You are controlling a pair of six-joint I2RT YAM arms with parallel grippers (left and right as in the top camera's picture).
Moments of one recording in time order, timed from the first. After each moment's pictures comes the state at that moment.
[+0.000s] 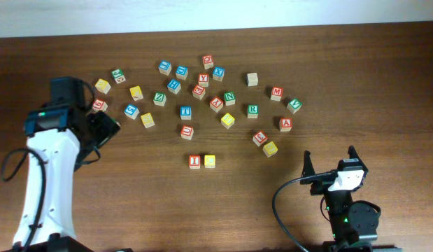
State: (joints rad) left arm 0.18 1.50 1.31 -1.14 -0.12 -0.62; right arm 0.00 0.01 0.01 -0.07 -0.03 -0.01
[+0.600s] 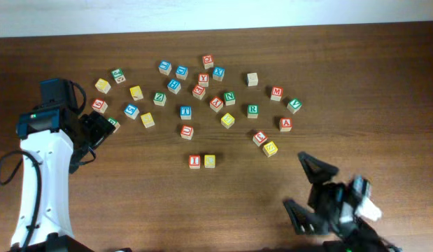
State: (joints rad) left arm 0.22 1.50 1.31 -1.14 -0.08 -0.62; right arm 0.00 0.01 0.01 0.73 -0.81 0.87
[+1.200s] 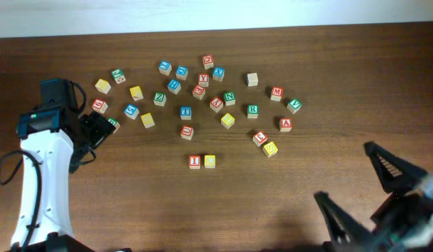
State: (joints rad) left arm 0.22 1.50 1.31 -1.14 -0.09 -0.62; right arm 0.00 0.54 1.37 -0.84 -0.66 0.12
